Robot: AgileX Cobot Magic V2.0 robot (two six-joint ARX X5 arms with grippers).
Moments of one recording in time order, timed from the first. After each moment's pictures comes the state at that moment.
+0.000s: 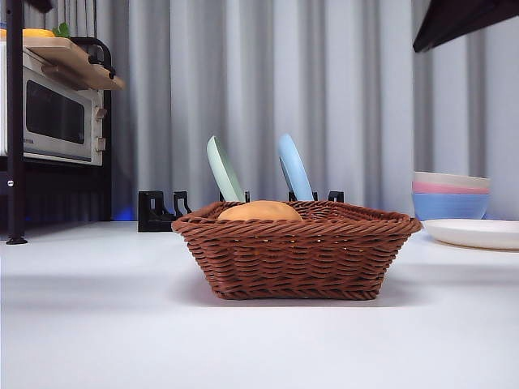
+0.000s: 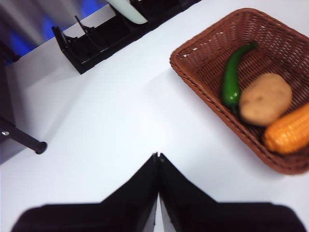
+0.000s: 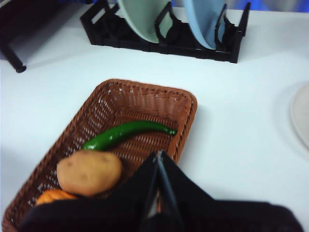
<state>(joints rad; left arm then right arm) -0.64 0.84 0.98 -0.73 -0.31 0.11 0.42 0.97 0.86 -0.36 -0.02 0.09</state>
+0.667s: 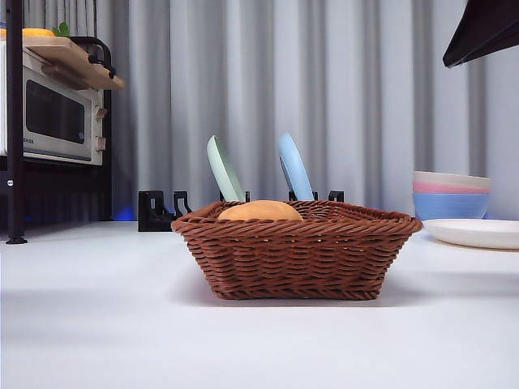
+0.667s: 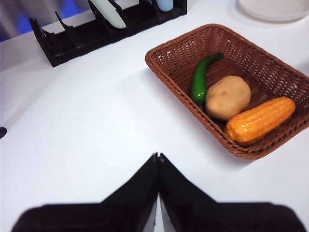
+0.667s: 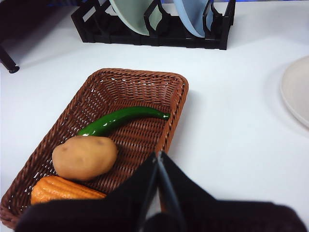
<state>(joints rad) -0.64 0.60 0.79 -0.71 -0.21 0.00 0.45 0.83 0.74 -0.36 0.03 0.15</state>
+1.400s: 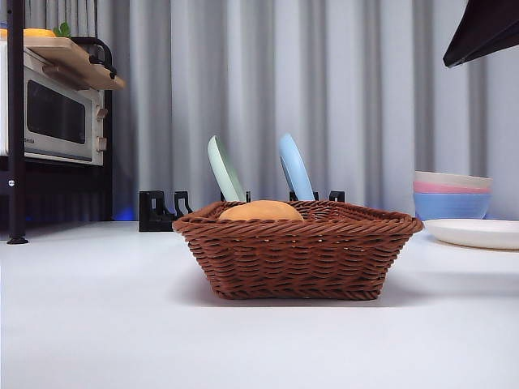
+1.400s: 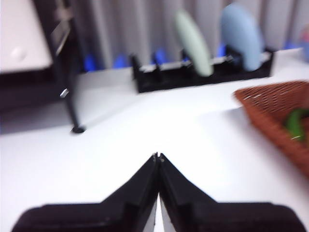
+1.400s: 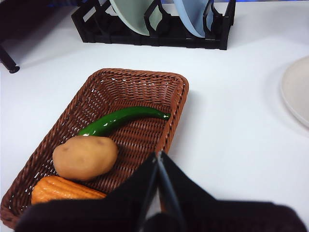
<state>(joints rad) -0.09 0.13 0.23 -0.27 0.03 0.03 0.45 0.83 0.74 -0.36 0.03 0.15</state>
